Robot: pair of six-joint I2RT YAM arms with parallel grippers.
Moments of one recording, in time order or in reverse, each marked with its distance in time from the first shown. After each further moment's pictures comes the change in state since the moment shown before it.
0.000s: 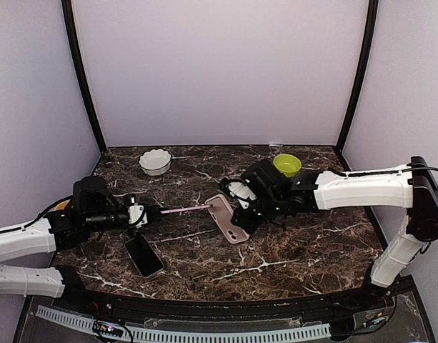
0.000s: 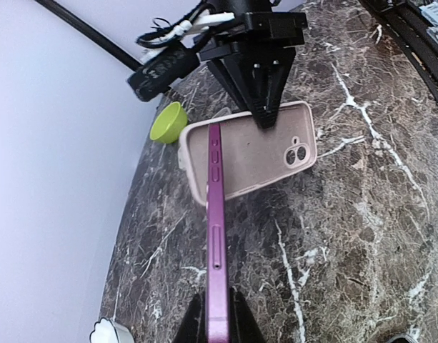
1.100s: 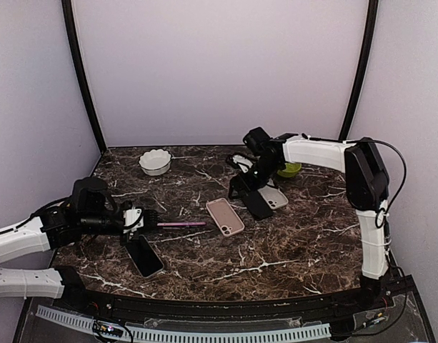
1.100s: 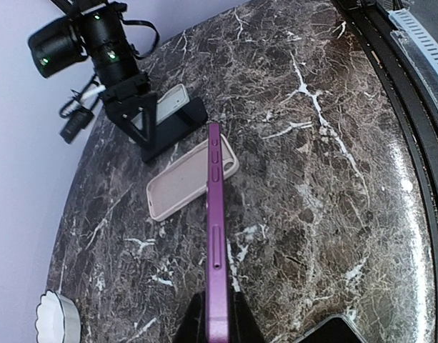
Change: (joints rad) left arm 0.007 -0.075 0.041 -0.272 0.033 -0.096; right arm -0.386 0.518 0.582 -0.336 -0.377 -0.154
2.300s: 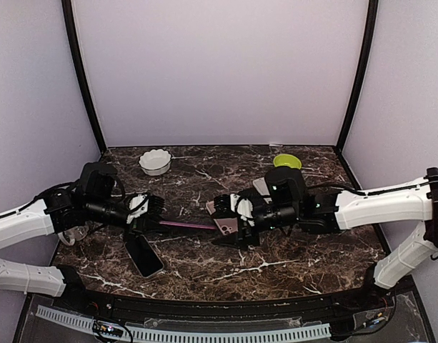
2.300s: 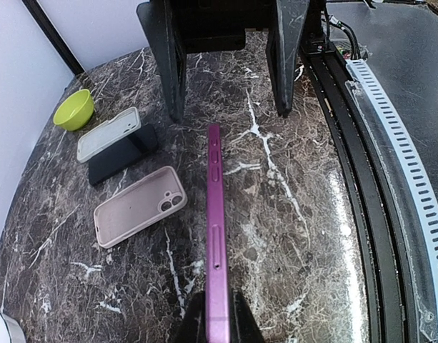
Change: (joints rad) left arm 0.004 0.140 0.174 -0.146 0.193 -0.126; right arm 0.415 -0.700 -0.861 0.872 -0.106 -0.379
